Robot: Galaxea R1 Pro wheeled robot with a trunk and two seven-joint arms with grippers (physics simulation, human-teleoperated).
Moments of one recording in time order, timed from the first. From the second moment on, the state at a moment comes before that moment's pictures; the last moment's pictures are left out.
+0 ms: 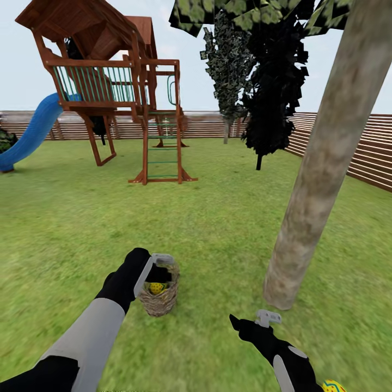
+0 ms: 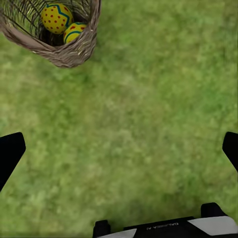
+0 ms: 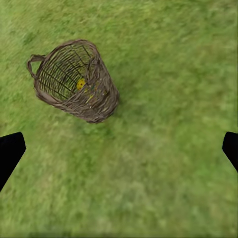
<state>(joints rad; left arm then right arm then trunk) -0.83 -0.12 -0.08 -0.78 -0.01 1.04 0.00 -0.14 0.09 -0.04 -1.29 -0.24 0.46 0.11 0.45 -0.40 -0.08</state>
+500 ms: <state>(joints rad) -0.83 -0.12 -0.08 -0.78 -0.01 1.04 0.00 -0.14 0.09 -0.04 -1.29 -0.24 0.46 0.11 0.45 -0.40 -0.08</state>
